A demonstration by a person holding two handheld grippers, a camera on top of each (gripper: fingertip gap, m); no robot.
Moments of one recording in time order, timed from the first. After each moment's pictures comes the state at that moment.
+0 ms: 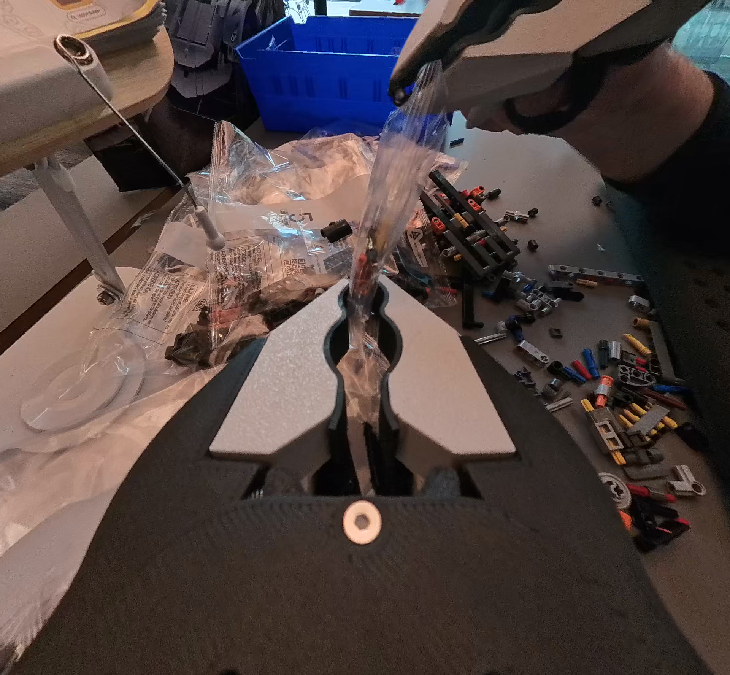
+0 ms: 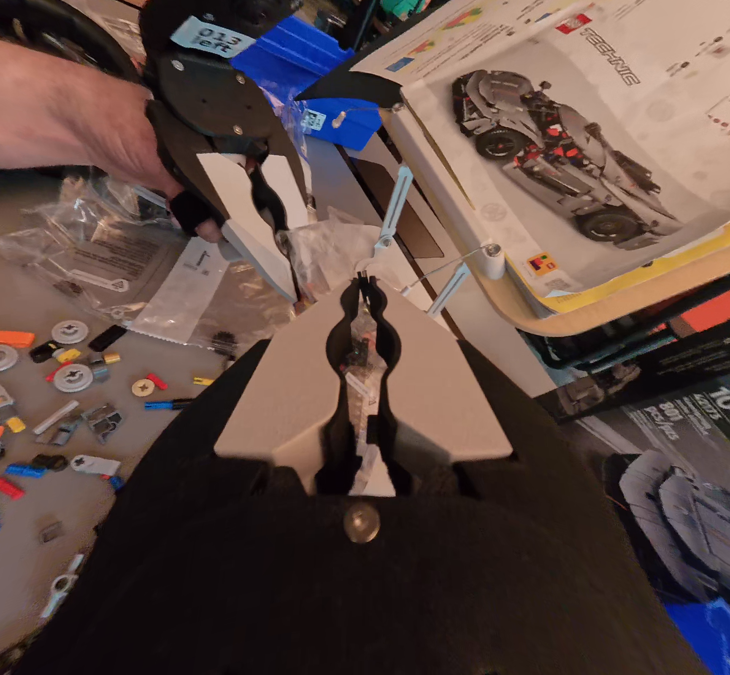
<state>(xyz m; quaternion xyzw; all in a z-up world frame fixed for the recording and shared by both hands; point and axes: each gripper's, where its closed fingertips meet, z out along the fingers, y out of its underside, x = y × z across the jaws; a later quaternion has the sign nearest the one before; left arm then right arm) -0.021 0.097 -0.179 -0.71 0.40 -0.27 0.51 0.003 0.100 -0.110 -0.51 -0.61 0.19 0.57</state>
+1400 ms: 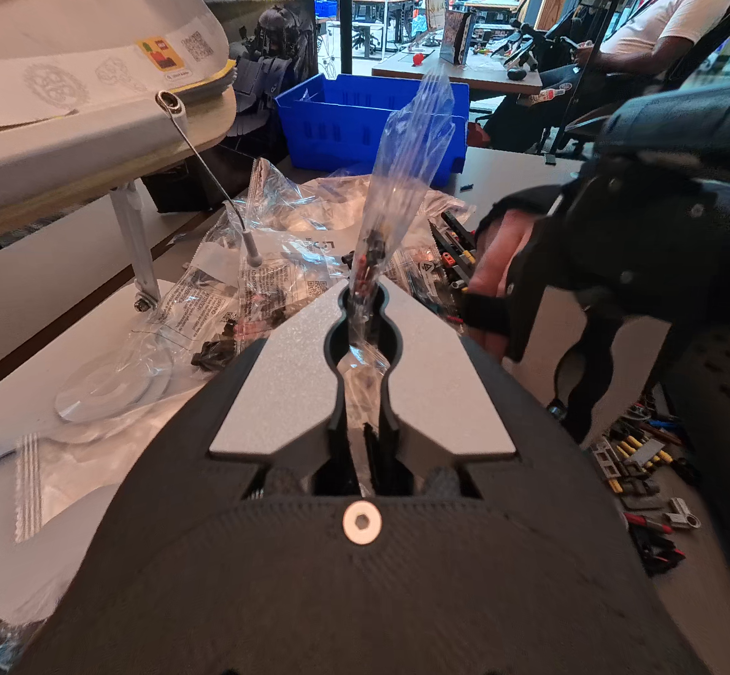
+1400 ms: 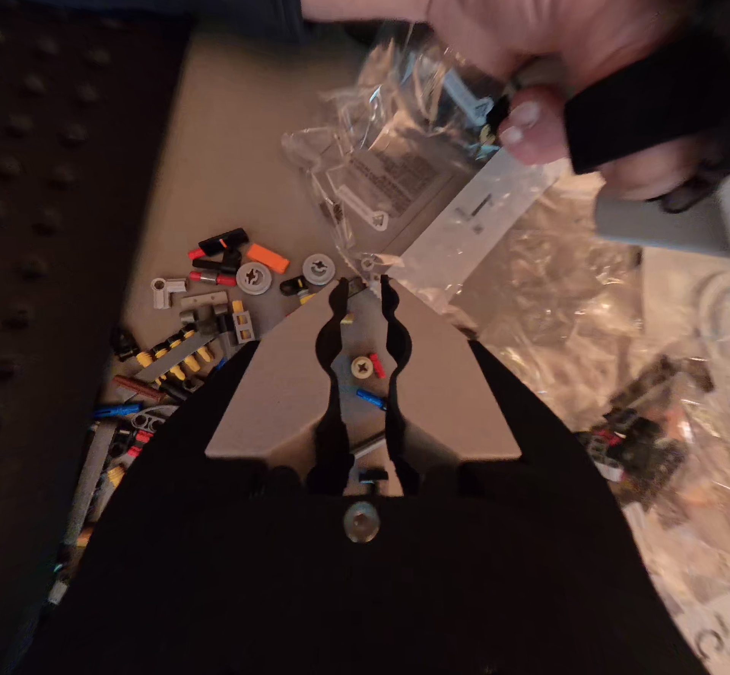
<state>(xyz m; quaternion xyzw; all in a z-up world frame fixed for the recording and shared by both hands) -0.034 0.103 -0.157 -0.70 0.35 -0.29 0.55 -0.041 -0.014 -0.247 -0.47 -0.81 0.25 0.26</state>
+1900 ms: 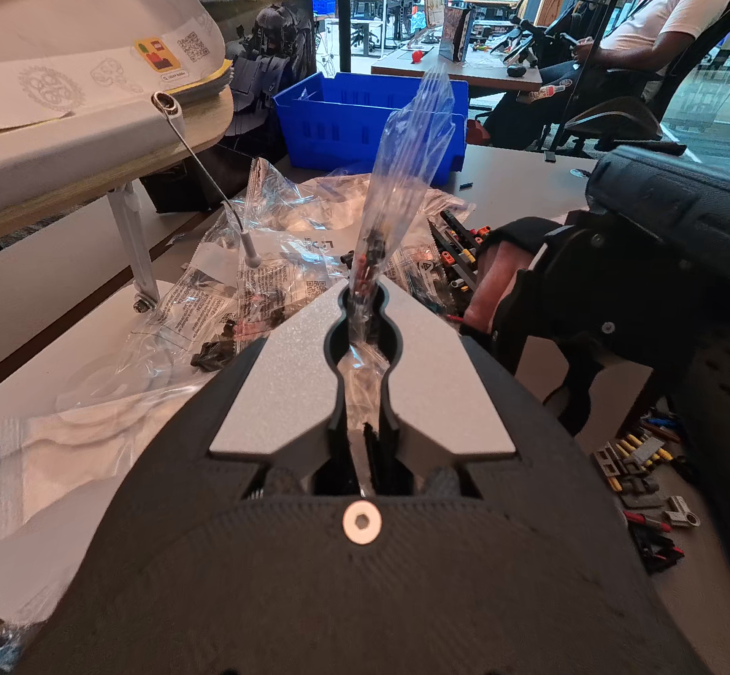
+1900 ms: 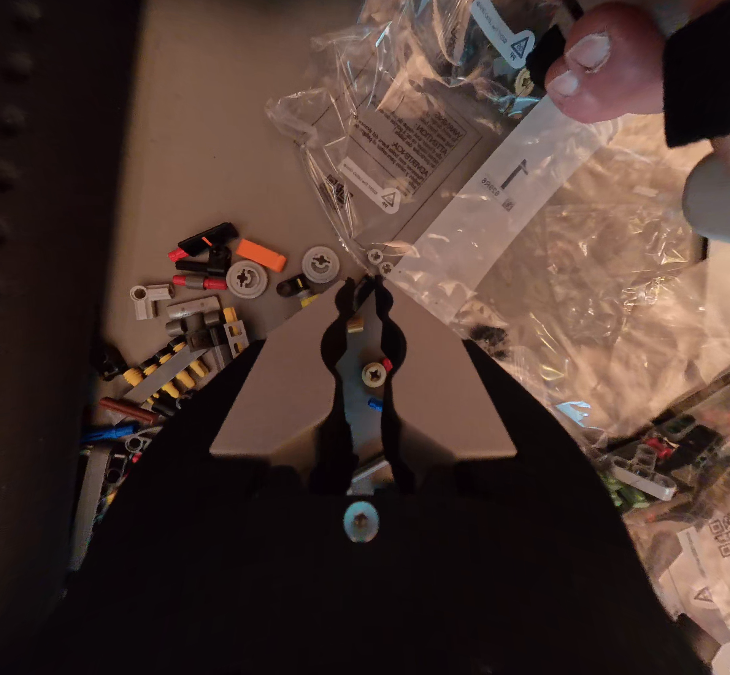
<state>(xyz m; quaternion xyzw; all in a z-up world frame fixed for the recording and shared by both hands) -0.034 0.103 -0.157 -0.70 0.36 -0.29 0.55 -0.043 -0.016 -0.271 -0.50 -0.81 0.22 0.22</state>
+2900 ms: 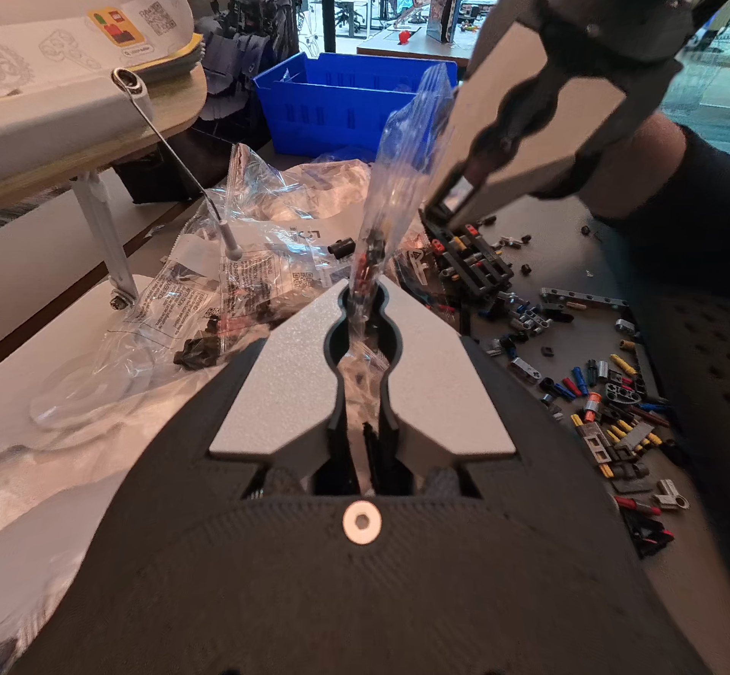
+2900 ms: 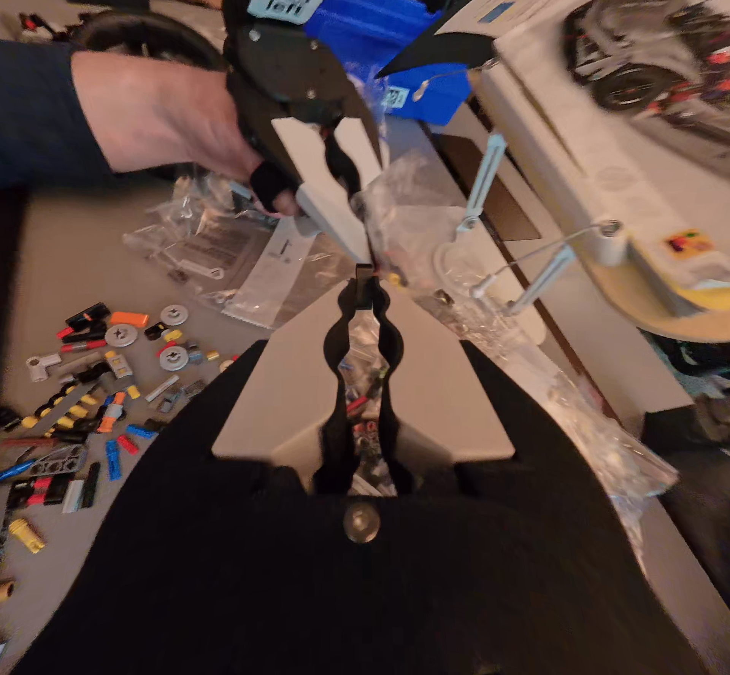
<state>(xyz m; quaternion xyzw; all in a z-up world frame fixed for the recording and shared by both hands) -0.028 0.099 -0.165 -0.70 0.37 -0.30 0.53 -0.004 0.080 -0.137 -0.54 -0.64 0.27 0.48</state>
